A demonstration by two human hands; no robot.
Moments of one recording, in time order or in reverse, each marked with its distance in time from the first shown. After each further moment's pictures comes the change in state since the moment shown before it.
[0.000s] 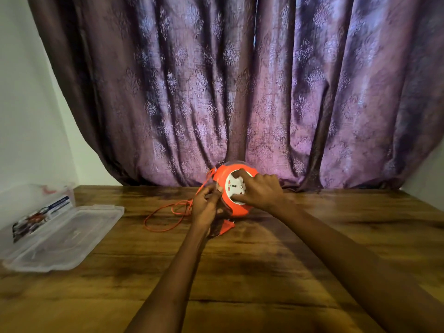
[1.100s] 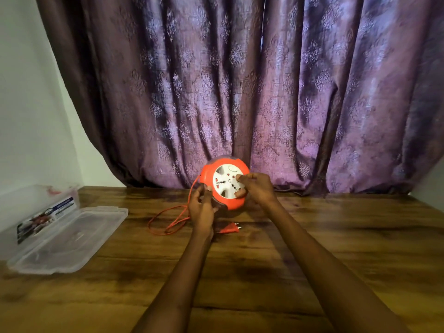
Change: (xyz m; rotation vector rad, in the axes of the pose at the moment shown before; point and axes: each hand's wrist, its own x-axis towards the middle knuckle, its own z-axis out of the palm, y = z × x) left_hand 0.014 -0.007 -0.009 -0.102 0.306 0.031; right_hand 0.015 -0.024 0.007 1.317 -0.054 0.612
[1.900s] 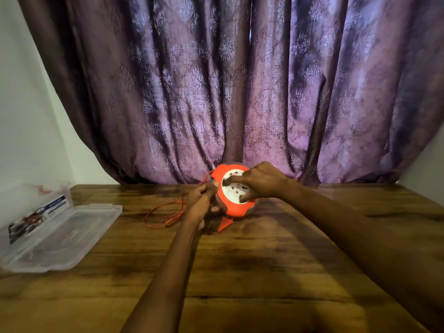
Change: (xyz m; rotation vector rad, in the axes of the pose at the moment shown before) left_hand -0.007 0.015 -0.002 0.099 -0.357 -0.263; right_hand 0.011 -0.023 -0.053 -1.632 -0.376 -1.048
